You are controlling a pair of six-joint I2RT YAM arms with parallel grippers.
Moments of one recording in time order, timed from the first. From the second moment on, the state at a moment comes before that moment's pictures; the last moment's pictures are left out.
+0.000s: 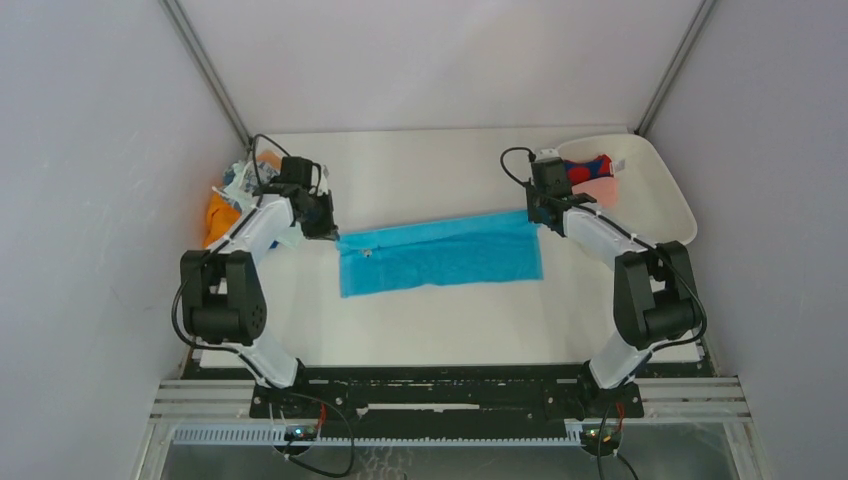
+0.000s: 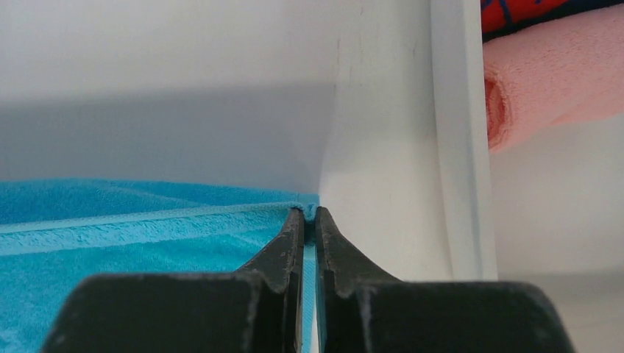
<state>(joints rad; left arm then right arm) -0.06 1.63 1.22 -0.67 0.15 -0.23 0.24 1.64 1.10 -0.28 0.22 0.09</state>
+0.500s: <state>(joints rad) -0.06 1.74 1.35 -0.68 0.15 -0.23 0.21 1.68 1.10 -0.20 0.20 0.09</state>
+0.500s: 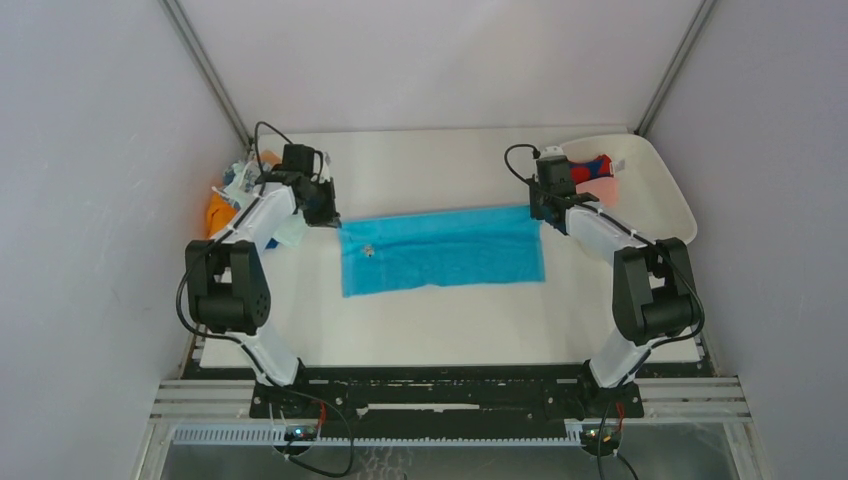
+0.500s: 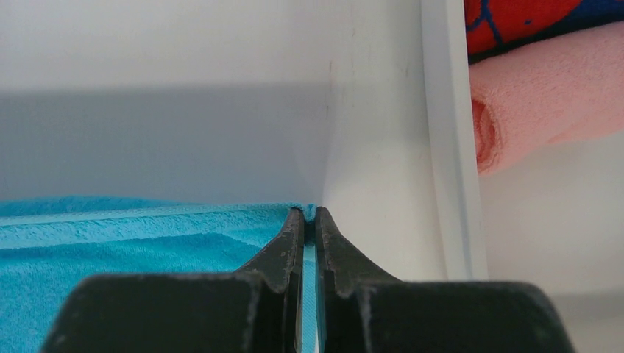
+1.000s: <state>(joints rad) -0.07 1.58 1.14 -0.69 0.16 -0.30 0.23 1.53 1.03 -0.34 0.24 0.22</state>
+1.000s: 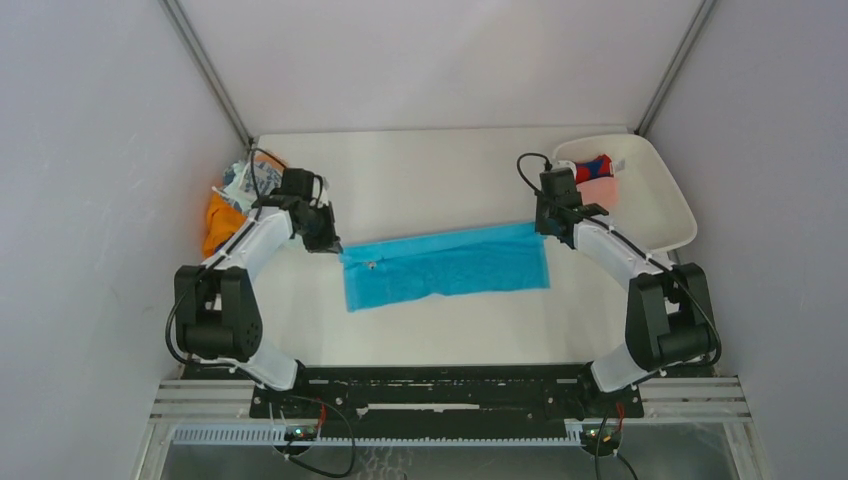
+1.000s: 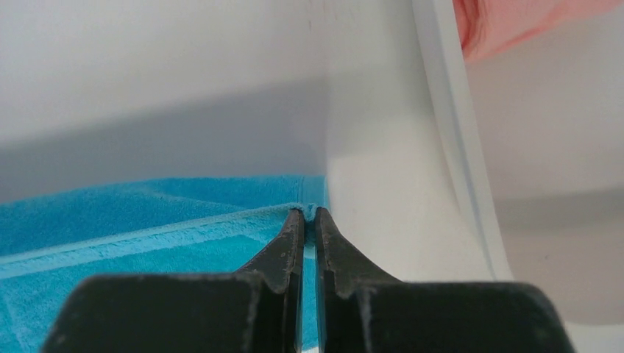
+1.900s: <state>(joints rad) -0.09 1.60 1.66 -0.78 0.10 -0.30 0.14 1.49 1.25 -0.23 0.13 0.23</state>
